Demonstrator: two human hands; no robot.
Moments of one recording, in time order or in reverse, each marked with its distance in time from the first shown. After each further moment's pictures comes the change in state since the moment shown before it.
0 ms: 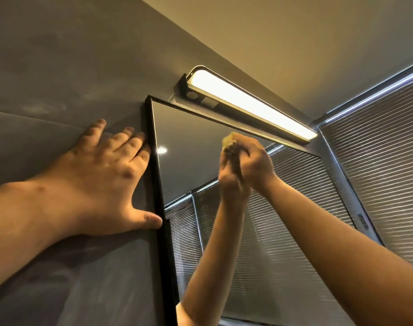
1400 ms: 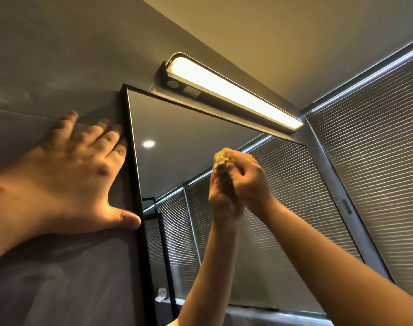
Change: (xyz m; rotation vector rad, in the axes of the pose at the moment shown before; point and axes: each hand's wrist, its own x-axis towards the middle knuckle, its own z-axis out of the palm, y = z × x) left_hand 0.002 0.005 0.016 0.006 0.127 0.017; right_hand -0.064 0.016 -0.015 0.043 -0.008 0.044
